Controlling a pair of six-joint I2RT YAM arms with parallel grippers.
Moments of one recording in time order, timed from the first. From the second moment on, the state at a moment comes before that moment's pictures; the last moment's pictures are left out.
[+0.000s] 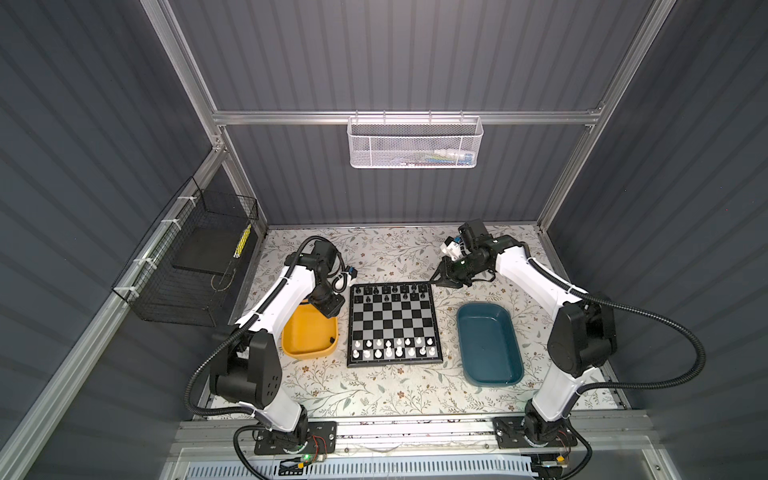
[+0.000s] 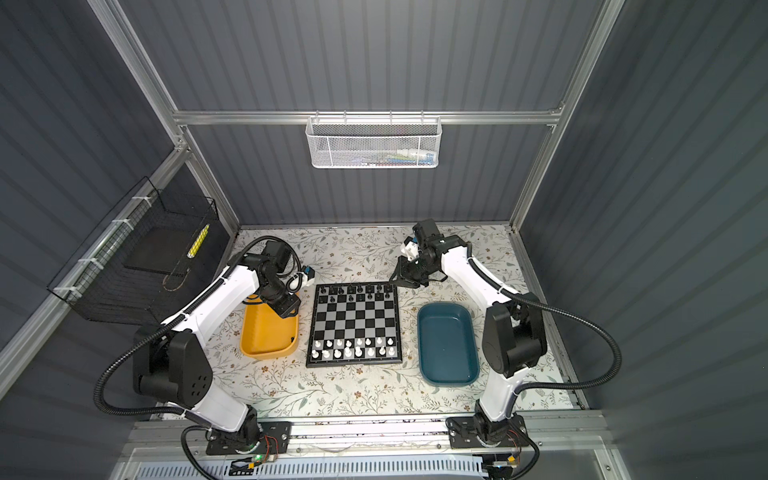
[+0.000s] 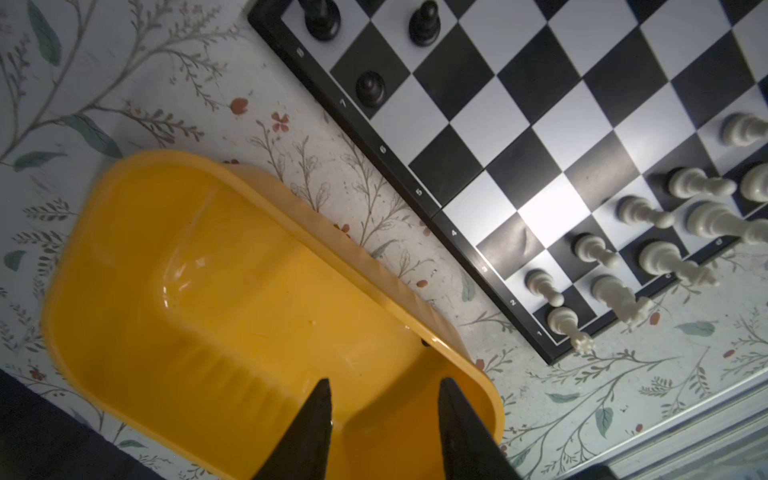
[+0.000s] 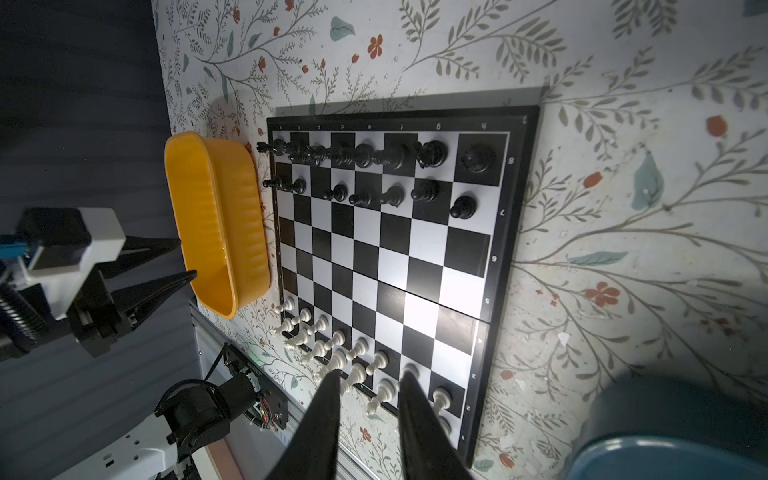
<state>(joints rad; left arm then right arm) -0.26 1.58 1.29 -1.14 0.04 0.52 0.37 1.80 1.55 -0.87 -0.54 0.46</state>
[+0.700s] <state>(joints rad) -0.12 1.56 1.16 -1.10 0.11 0.52 0.37 1.88 1.65 -0.91 -0.55 0.49</state>
